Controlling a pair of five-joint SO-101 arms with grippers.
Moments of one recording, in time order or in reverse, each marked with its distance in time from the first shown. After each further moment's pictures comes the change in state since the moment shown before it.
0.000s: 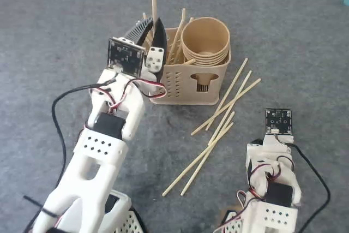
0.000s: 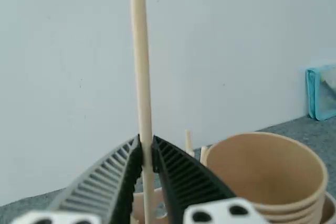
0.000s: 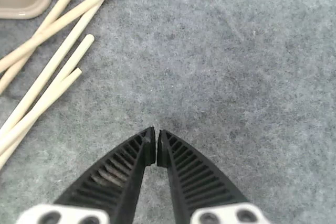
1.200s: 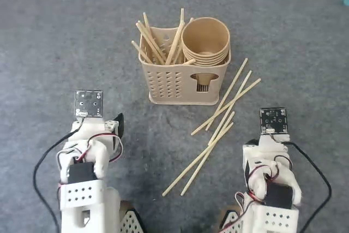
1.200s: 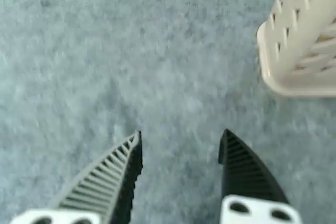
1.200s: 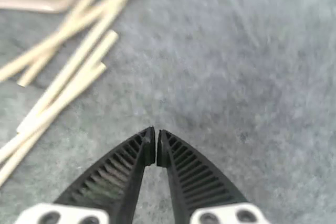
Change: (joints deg) left arm -27.7 -34.9 37.4 39.4 -3.3; right arm -4.3 -0.1 -5.4 4.7 0.0
